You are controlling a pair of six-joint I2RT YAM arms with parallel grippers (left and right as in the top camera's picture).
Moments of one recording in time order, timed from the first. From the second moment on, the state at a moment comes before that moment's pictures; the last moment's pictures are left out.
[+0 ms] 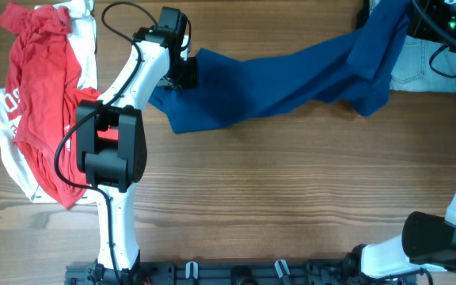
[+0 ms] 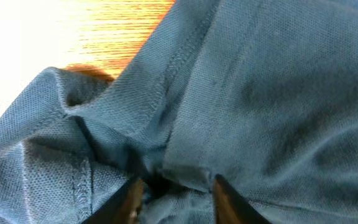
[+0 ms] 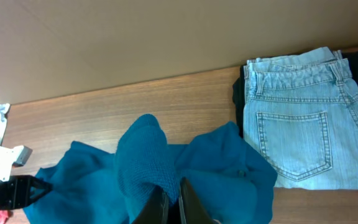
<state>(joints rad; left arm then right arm) -0.23 2.28 1.88 -0.93 0.10 -0.24 -0.22 1.69 2.04 -1.07 -0.31 0.04</state>
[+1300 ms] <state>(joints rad) -0.23 1.56 2.15 -1.07 -0.20 -0.25 -0.23 1.60 2.04 -1.05 -0.30 0.04</state>
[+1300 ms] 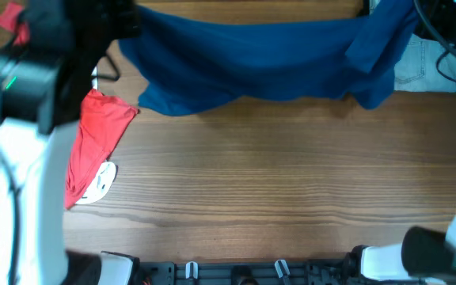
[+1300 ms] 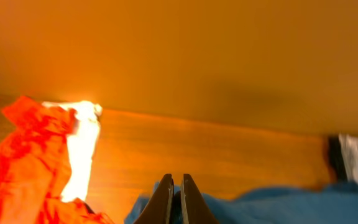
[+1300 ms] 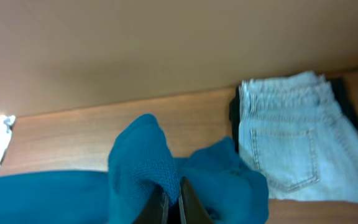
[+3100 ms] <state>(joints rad) -0.21 1.53 2.15 -1.33 -0.58 -0.42 -0.40 1.60 2.15 -1.27 -0.42 -0.10</state>
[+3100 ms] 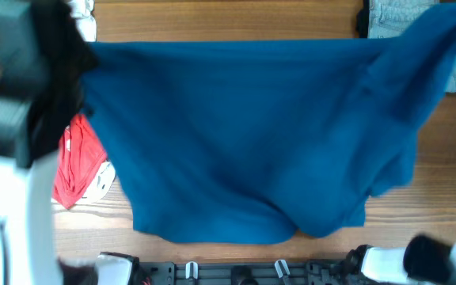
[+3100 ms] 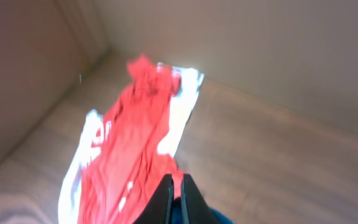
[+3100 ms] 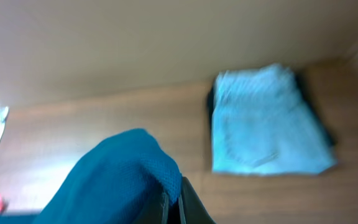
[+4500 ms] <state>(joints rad) 0.03 2.37 2.15 -0.54 -0.35 -0.52 -0.06 2.50 2.15 -0.32 -0.20 0.11</state>
